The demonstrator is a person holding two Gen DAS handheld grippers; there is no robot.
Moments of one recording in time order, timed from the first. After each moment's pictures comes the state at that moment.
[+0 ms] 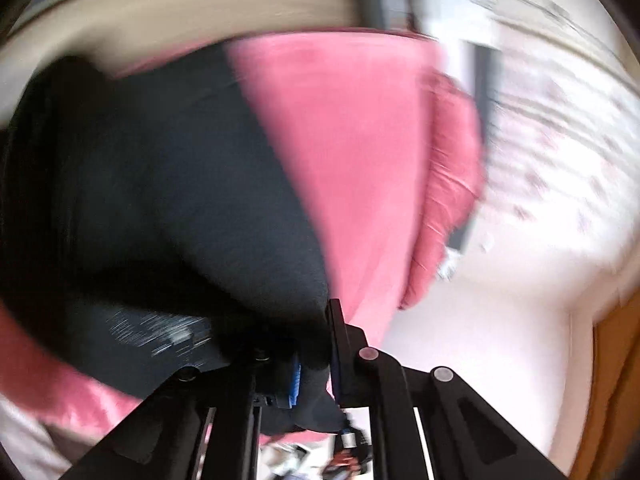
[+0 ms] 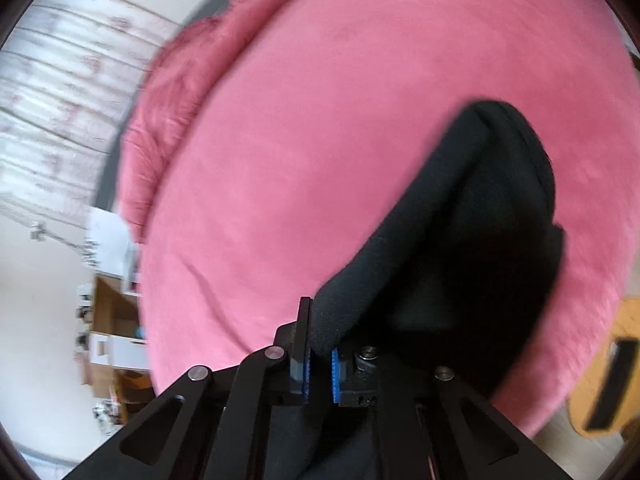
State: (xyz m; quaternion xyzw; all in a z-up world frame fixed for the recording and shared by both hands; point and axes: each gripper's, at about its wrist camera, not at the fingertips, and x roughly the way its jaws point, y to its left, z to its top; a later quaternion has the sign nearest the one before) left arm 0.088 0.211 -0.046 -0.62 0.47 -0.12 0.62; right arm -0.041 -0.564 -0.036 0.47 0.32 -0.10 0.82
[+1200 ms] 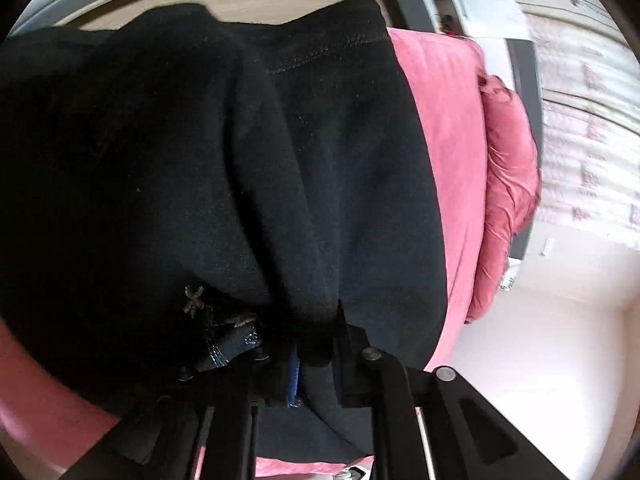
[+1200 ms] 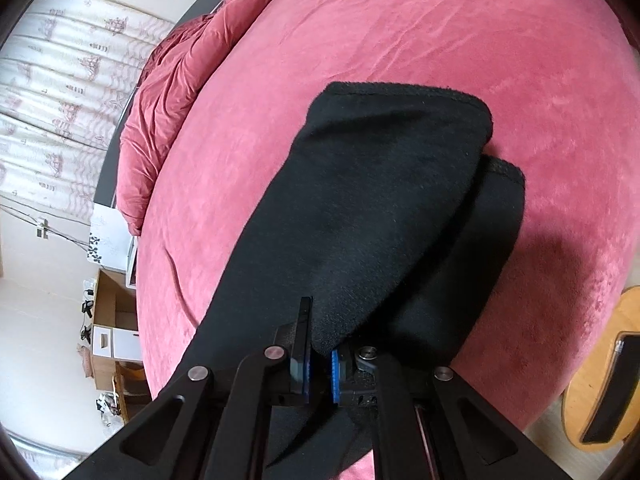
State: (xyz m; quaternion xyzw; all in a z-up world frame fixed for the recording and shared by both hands) left arm 0.062 0.190 -0.116 -0.58 0.53 -0.01 0.62; right arm -0.088 -0.573 -0.126 0.49 0.36 -0.12 0.79
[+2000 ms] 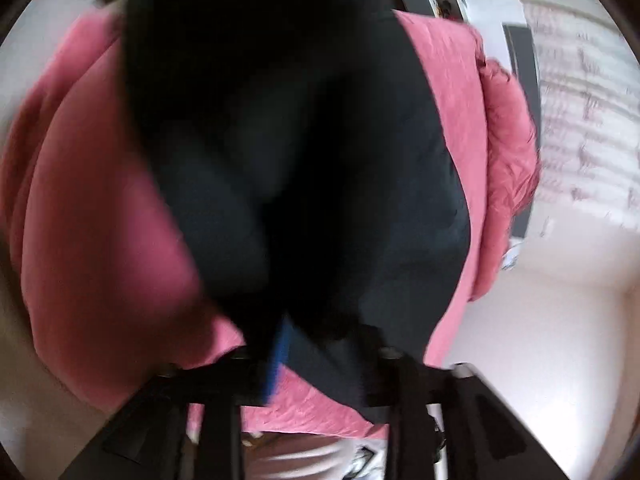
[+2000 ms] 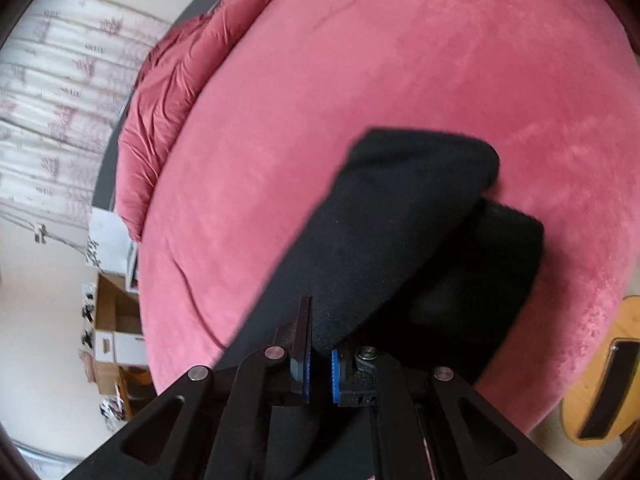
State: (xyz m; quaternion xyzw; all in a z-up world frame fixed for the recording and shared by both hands) left arm -0.052 0.194 -0.120 -0.58 0.53 -0.03 0.62; right arm -0.079 -0.576 -0.104 0.48 0.37 -0.12 0.78
